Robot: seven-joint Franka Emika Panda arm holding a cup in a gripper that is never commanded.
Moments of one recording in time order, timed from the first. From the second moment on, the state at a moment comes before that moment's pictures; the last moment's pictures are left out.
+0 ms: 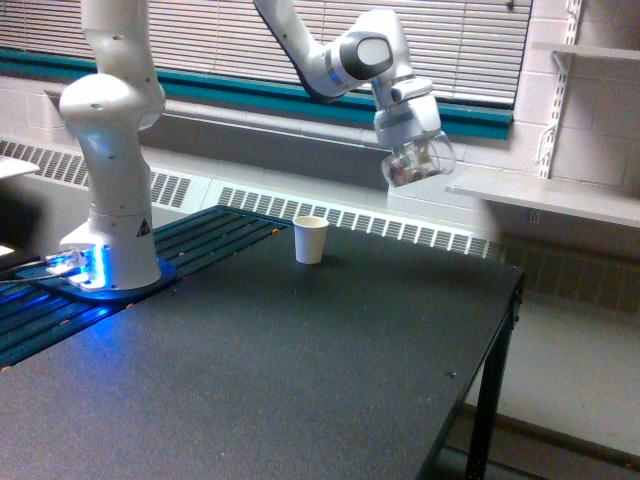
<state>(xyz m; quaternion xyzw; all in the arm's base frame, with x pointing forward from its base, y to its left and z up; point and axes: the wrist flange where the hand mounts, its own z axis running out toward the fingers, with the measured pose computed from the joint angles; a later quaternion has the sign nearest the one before) 0.418 0.323 0.354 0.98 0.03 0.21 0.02</state>
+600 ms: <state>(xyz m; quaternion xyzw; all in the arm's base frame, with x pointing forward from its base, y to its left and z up) 0.336 0.337 0.335 0.98 0.06 0.19 0.03</state>
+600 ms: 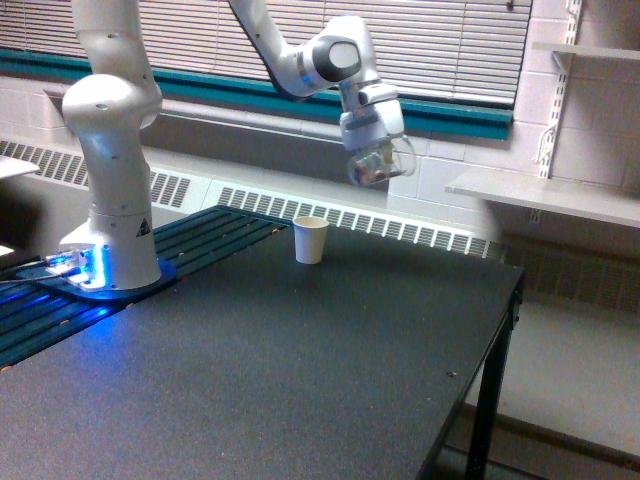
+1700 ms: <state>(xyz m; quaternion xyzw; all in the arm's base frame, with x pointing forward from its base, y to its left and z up) 0.234 0.303 0.314 0.99 0.02 0.16 0.03</state>
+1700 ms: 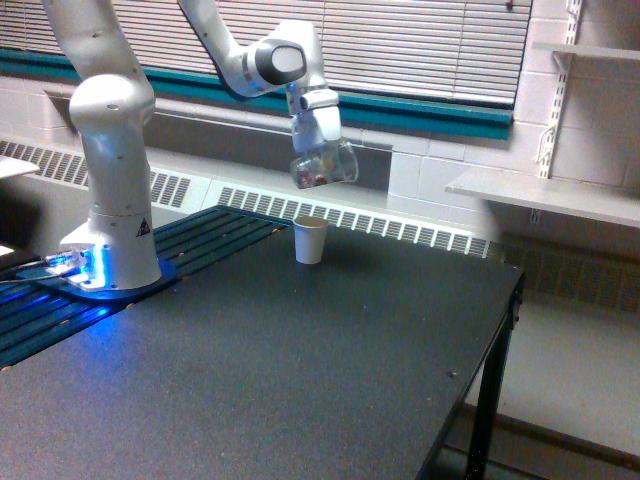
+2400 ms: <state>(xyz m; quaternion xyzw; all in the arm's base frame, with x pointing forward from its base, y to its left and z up) 0.190 0.267 0.266 0.99 -0.03 0.09 0.05</state>
